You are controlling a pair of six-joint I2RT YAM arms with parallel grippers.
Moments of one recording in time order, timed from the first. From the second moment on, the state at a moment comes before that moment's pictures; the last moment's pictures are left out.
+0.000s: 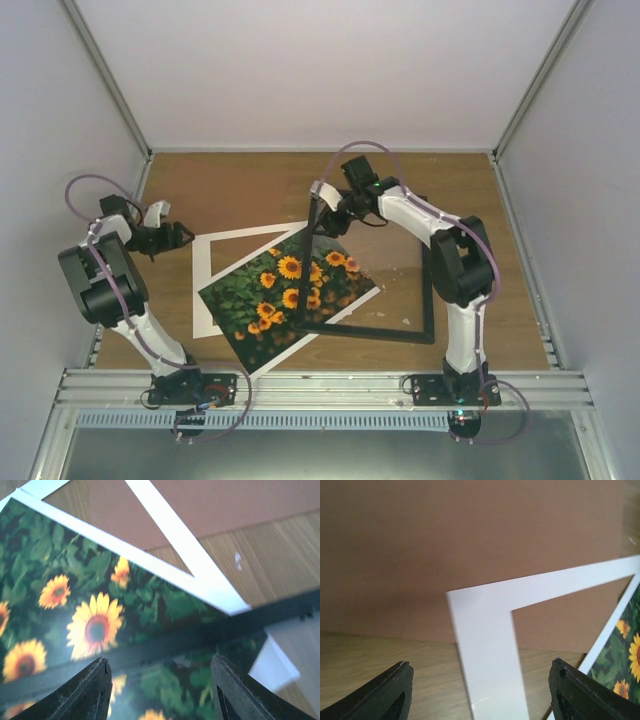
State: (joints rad) left arm 0.48 1.80 1.17 -0.67 0.66 0.34; right arm 0.48 2.01 1.58 -0.60 -0.59 -0.49
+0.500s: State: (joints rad) left arm 0.51 1.91 1.17 -0.63 0.71 0.26; right arm 0.68 2.37 1.97 -0.49 -0.47 -0.33
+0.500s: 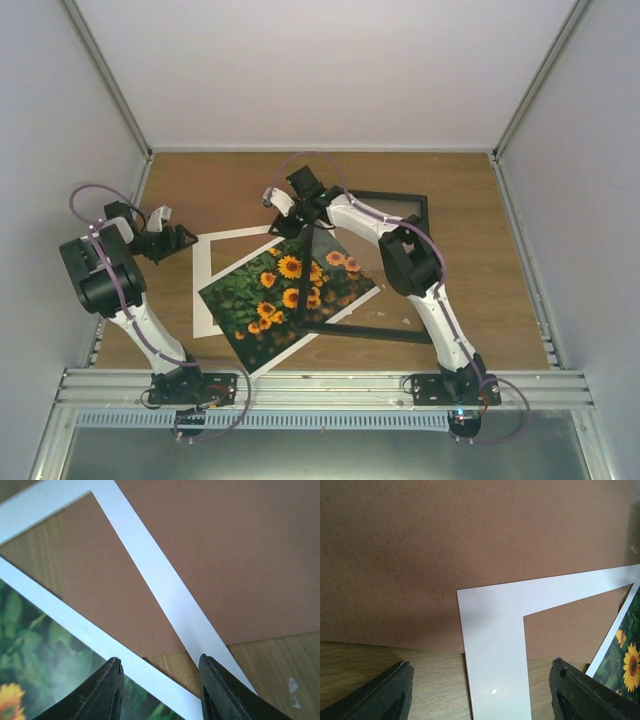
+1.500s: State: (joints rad) left arm 0.51 1.84 1.04 -0.51 0.74 0.26; right arm 0.58 2.29 1.77 -0.51 -0.28 -0.43
